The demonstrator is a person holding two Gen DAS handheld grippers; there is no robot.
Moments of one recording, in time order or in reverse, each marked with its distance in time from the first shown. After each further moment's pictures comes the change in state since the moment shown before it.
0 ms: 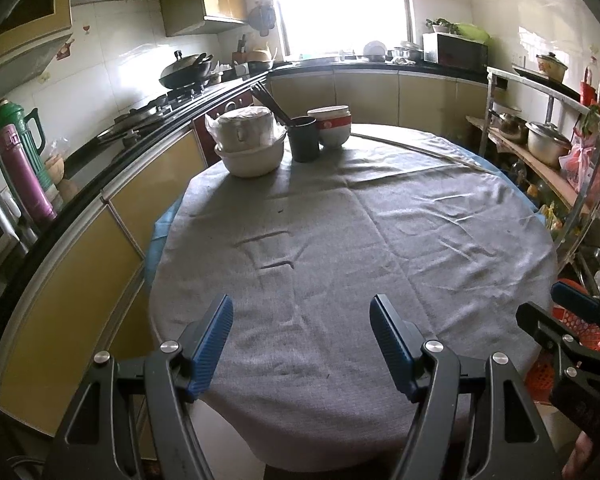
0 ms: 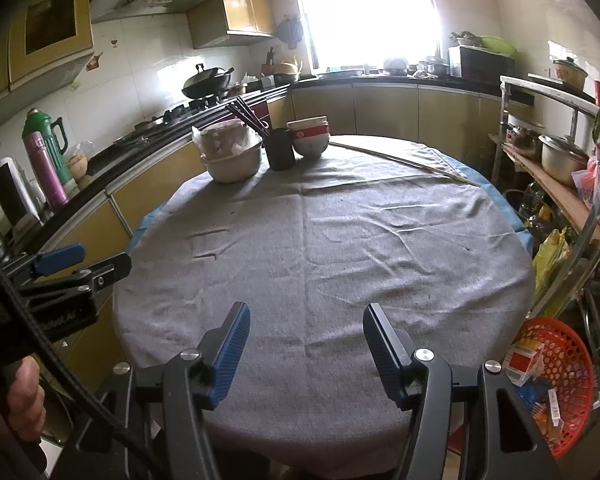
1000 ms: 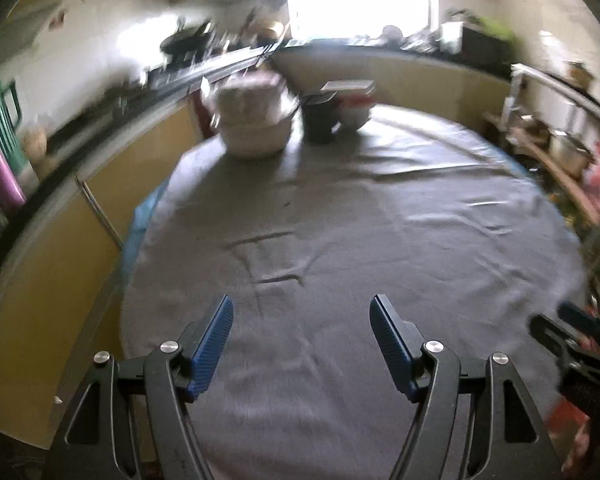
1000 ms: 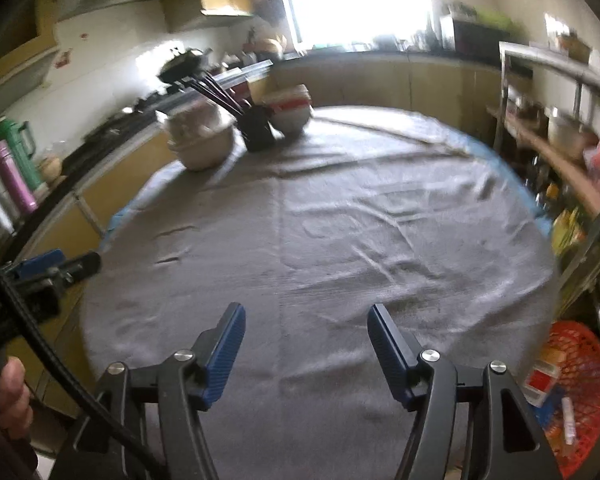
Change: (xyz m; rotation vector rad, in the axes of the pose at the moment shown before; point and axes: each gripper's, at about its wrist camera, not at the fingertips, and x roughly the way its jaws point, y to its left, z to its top) left arm 0.120 0.026 0.035 -0.085 0.126 -0.008; right arm 0.115 -0.041 0.022 0.088 0.142 -0.025
